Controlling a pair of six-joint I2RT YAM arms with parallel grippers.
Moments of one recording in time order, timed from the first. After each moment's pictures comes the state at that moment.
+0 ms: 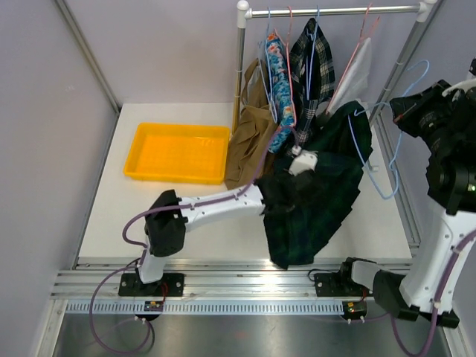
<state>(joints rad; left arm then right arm) -1.26 1.96 1.74 -0.60 -0.53 -0.63 -0.17 1.21 2.07 -1.02 -0.13 0.48</state>
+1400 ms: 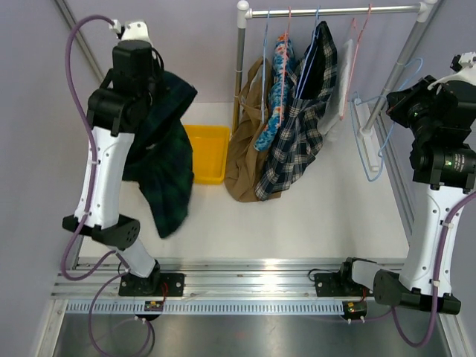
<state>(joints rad) -0.39 1.58 2.22 -1.08 -0.47 -0.27 -0.17 1.19 1.81 -0.76 -0.06 0.46</state>
